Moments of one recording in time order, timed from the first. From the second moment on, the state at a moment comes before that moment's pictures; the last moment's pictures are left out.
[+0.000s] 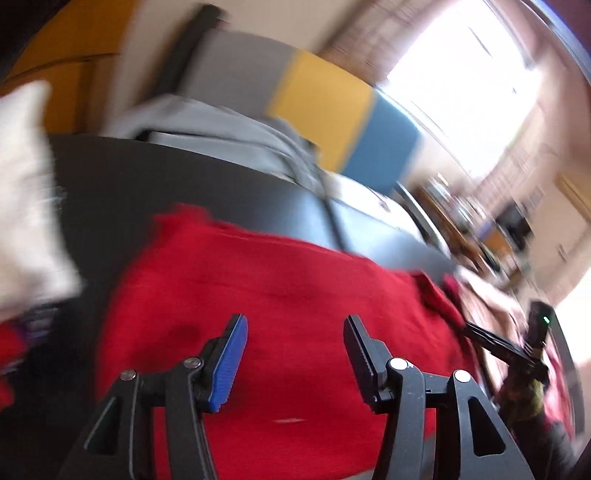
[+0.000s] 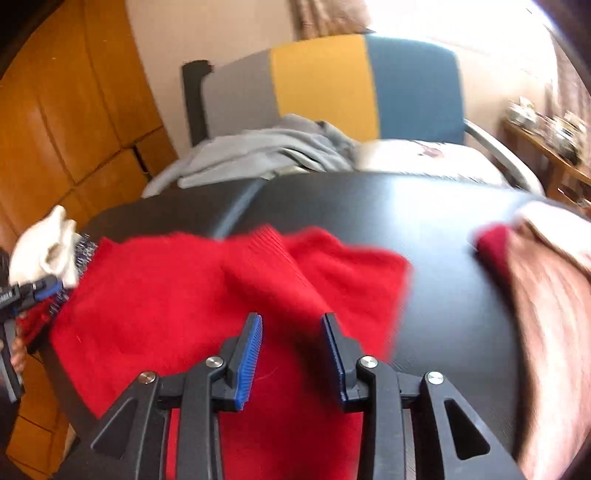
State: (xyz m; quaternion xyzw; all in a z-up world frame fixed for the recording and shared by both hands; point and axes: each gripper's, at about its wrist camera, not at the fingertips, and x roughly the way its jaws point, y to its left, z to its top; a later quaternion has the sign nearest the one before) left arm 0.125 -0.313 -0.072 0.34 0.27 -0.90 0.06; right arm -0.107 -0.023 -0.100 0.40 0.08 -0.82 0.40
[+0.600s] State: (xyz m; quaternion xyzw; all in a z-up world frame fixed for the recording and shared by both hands) left arm -0.015 -0.202 -0.077 0.42 0.14 -0.90 -0.03; right arm -0.171 0.005 -0.129 0.42 -0.01 -0.82 0.39
